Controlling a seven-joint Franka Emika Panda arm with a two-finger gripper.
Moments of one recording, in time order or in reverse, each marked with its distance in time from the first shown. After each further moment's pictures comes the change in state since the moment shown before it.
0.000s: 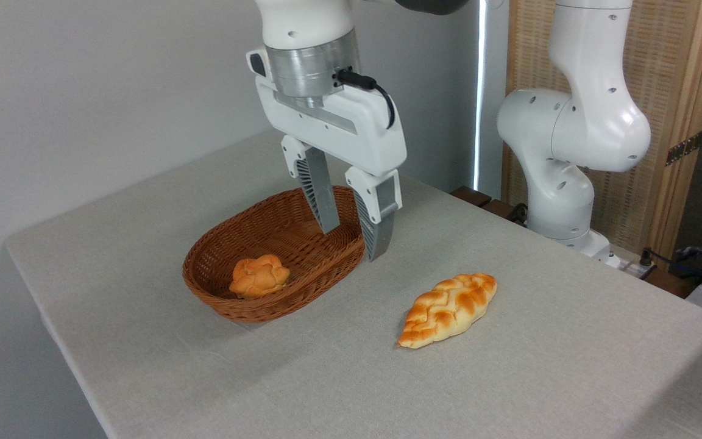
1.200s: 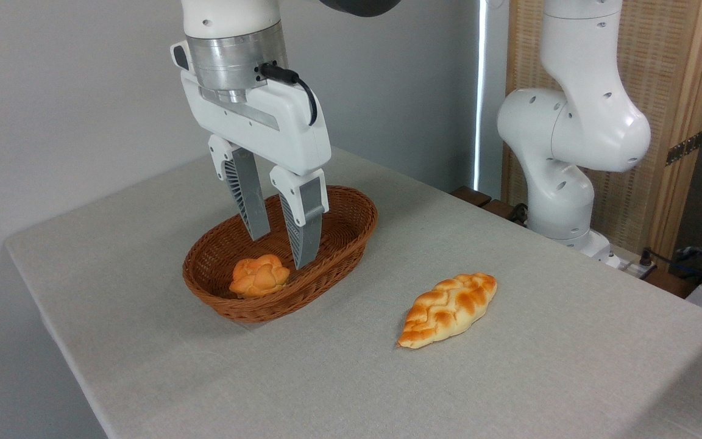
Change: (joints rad) arm -0.002 0.184 -0.066 0.242 0.000 0.020 -0.117
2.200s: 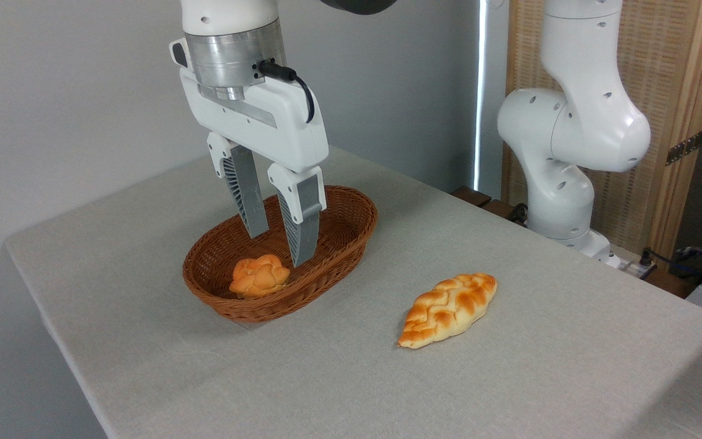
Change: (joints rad) arm -0.004 -0.002 -0.003 0.001 0.000 0.001 0.000
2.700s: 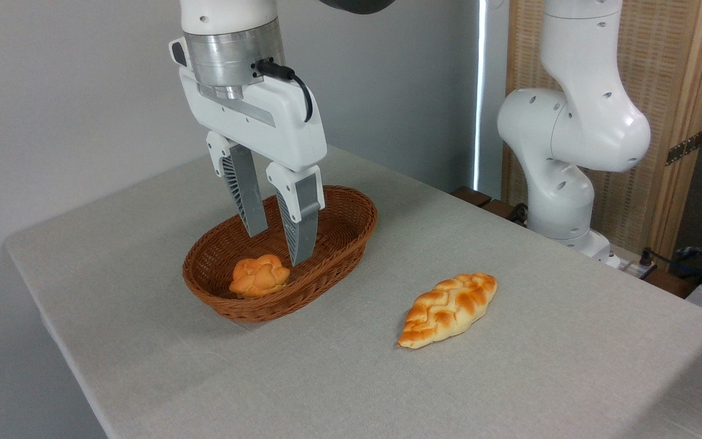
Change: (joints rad) arm -0.001 -0.001 -0.004 0.000 0.000 0.000 0.000
